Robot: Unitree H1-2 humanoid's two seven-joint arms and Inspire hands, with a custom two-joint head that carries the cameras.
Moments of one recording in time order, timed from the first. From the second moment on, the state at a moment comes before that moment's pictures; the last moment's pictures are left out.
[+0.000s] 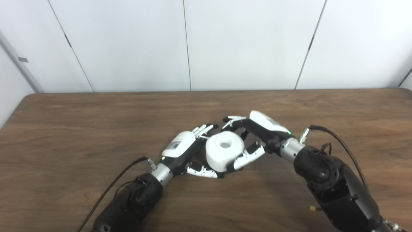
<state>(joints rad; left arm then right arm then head) -0.36 0.29 -0.51 0.32 0.55 -0.25 0.00 -0.39 -0.34 0.38 -0.24 -0.53 0.35 0.47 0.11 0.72</state>
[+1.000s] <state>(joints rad) -0.37 0.29 -0.51 0.32 0.55 -0.25 0.00 -0.43 -0.47 0.31 -0.28 -0.41 0.34 0.62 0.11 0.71</state>
